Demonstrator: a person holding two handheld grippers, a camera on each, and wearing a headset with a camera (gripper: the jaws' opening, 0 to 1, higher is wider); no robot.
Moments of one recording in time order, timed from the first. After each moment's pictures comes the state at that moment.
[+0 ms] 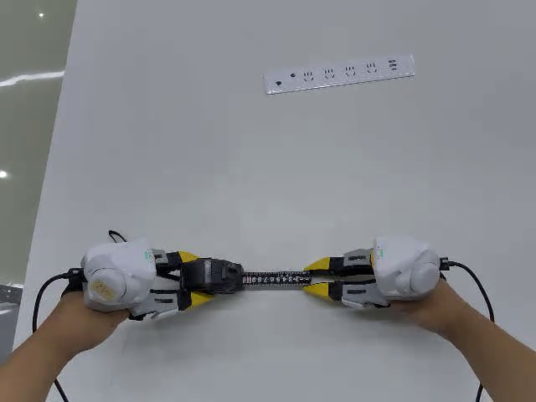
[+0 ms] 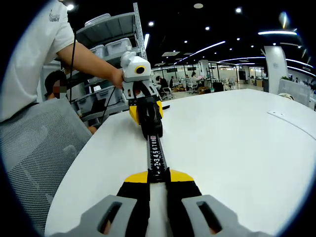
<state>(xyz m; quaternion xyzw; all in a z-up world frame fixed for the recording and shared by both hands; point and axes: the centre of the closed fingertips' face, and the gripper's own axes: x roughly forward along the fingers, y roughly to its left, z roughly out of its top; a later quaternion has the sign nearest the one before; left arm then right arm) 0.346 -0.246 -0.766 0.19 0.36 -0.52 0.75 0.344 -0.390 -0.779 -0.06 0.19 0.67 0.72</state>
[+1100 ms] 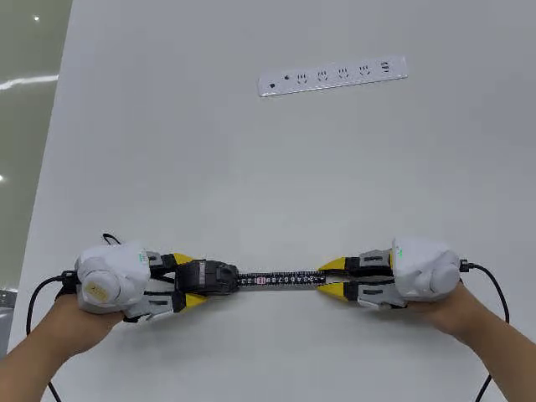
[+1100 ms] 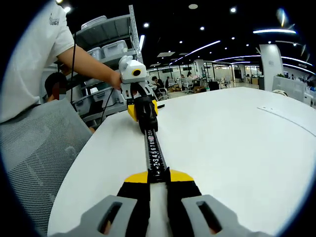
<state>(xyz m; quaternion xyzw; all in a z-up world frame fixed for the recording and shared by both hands) 0.347 -0.245 -0.767 0.19 0.36 -0.52 0.75 0.345 -0.422 -0.777 -0.05 0.20 0.65 0.73</state>
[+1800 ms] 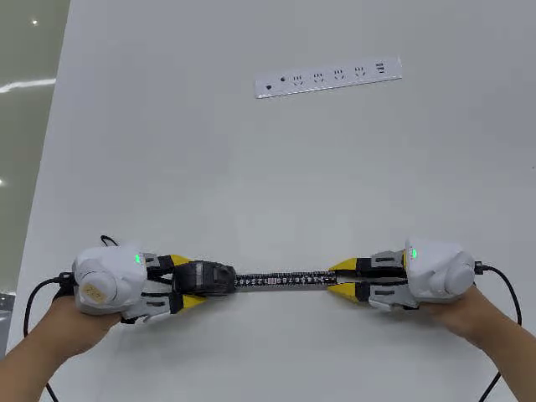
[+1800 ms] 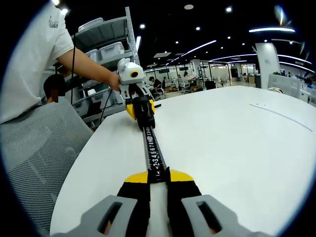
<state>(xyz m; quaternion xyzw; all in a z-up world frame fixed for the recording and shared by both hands) 0.347 -0.246 -0.766 0.19 0.36 -0.52 0.75 0.344 -0.446 -0.776 -0.05 0.20 0.64 0.74</state>
